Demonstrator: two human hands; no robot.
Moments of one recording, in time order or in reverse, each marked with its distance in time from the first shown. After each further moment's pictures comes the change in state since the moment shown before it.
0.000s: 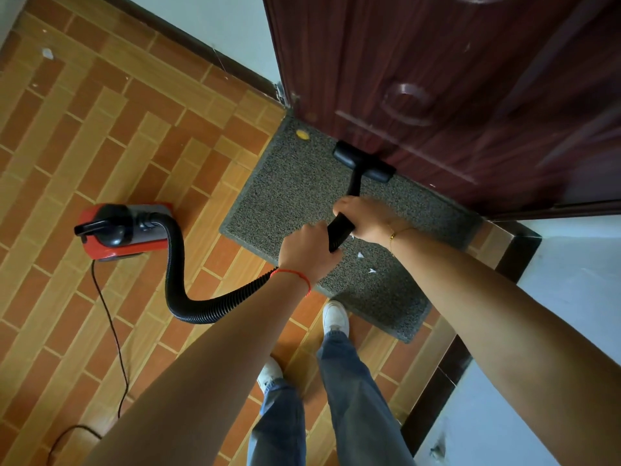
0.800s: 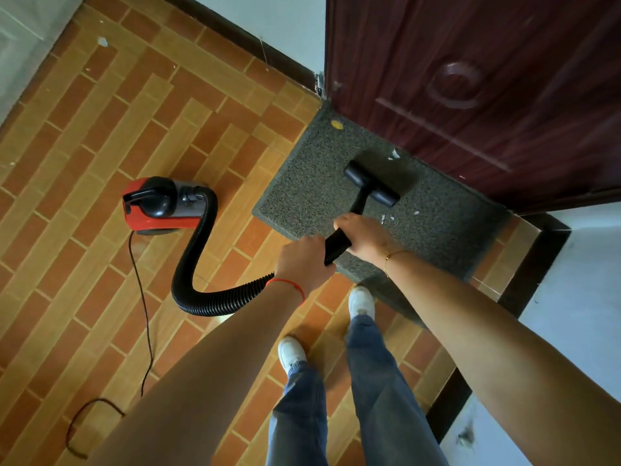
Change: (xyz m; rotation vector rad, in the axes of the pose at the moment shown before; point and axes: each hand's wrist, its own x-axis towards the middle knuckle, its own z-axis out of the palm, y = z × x) left_hand -0.108 -0.108 0.022 0.119 -0.017 0.020; right_hand -0.023 -0.142 0.072 0.003 0.028 0.033
